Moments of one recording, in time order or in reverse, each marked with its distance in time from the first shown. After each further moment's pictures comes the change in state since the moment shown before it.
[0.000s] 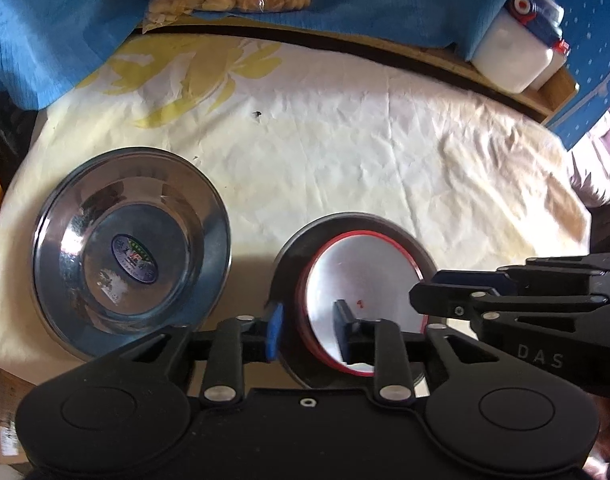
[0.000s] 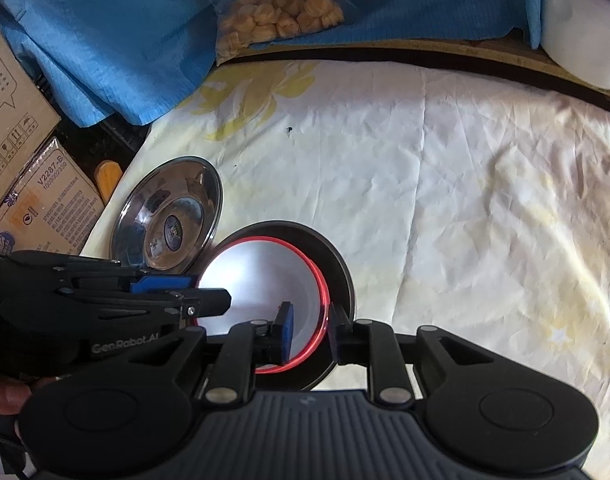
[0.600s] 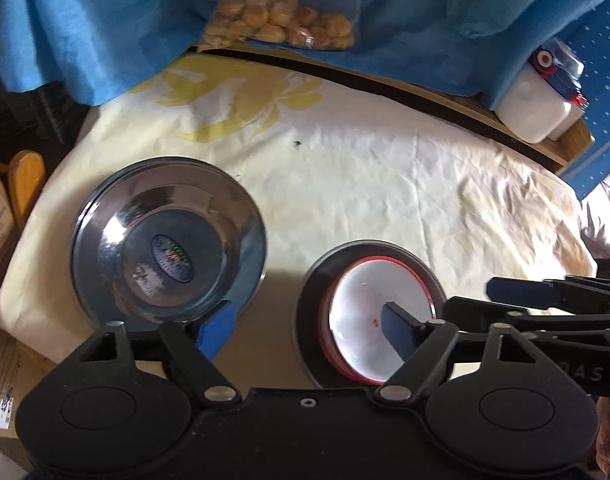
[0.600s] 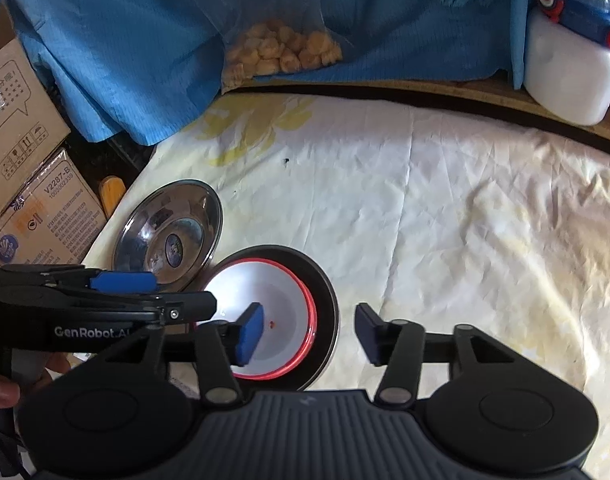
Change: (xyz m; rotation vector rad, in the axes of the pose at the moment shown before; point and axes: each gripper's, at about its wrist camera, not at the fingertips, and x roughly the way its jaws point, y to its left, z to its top) left arm -0.023 0.010 -0.010 -0.107 -0.106 0.068; right arm -0.026 0.002 -0.001 -0.044 -0.085 -0.033
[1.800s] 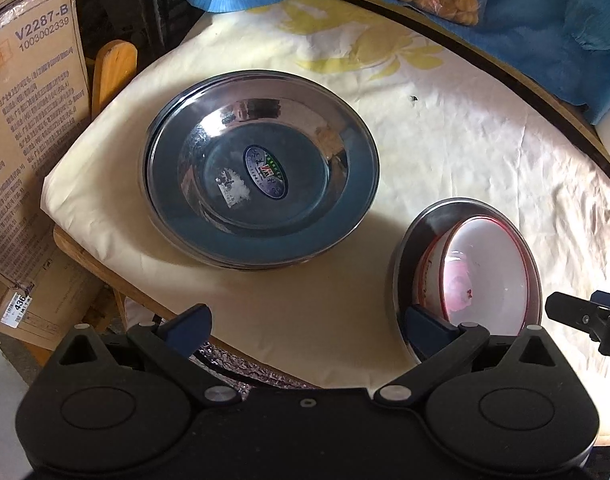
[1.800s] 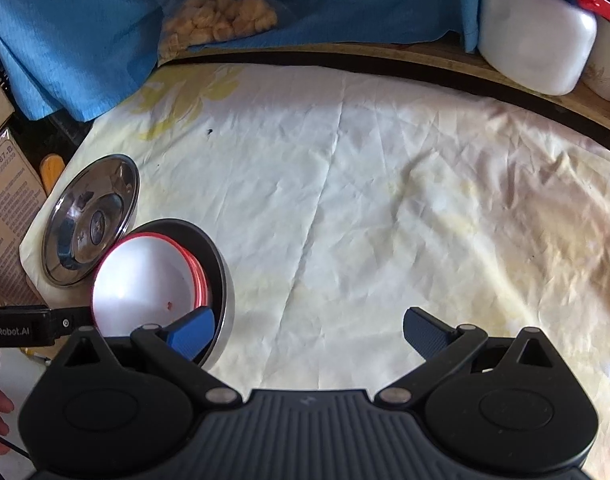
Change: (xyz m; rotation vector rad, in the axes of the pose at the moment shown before) left arm 0.020 0.031 -0.036 -0.233 0.065 0.178; right arm 0.029 -0.050 -0.006 -0.009 0.073 -0.100
